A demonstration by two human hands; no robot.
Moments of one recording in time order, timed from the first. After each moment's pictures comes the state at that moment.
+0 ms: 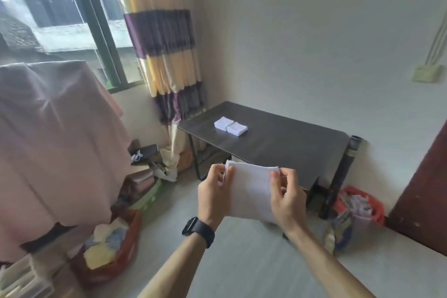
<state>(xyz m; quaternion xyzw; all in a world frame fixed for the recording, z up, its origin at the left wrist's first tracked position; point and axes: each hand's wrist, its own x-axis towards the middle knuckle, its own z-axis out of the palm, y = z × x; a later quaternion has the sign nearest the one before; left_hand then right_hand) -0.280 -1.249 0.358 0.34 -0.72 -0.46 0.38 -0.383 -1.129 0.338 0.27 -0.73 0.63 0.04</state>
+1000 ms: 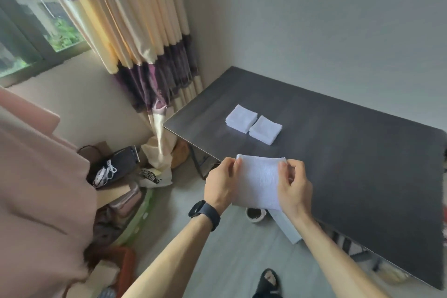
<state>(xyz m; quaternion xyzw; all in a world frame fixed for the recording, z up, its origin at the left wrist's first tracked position) -0.601 -1.831 0.240 0.38 -0.80 -0.44 0.15 -0.691 -1.687 0.236 0.13 -0.80 0.58 -0.07</state>
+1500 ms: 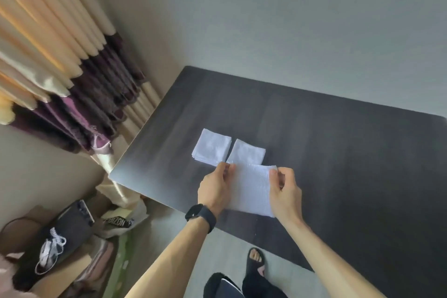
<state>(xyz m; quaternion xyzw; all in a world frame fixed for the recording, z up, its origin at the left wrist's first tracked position) -0.856 -1.979 0.166 0.33 -0.86 -0.38 -0.02 -0.911 -1.812 0.162 -0.03 -0.83 0.55 -0.14</state>
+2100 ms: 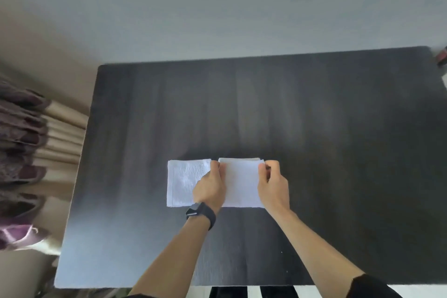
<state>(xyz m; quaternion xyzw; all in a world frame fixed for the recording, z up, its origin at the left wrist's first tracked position) -1.019 -2.073 0.023 0.18 -0.93 -0.27 -0.19 -1.027 -1.910 0.033 -0.19 -0.87 0.42 -0.16</state>
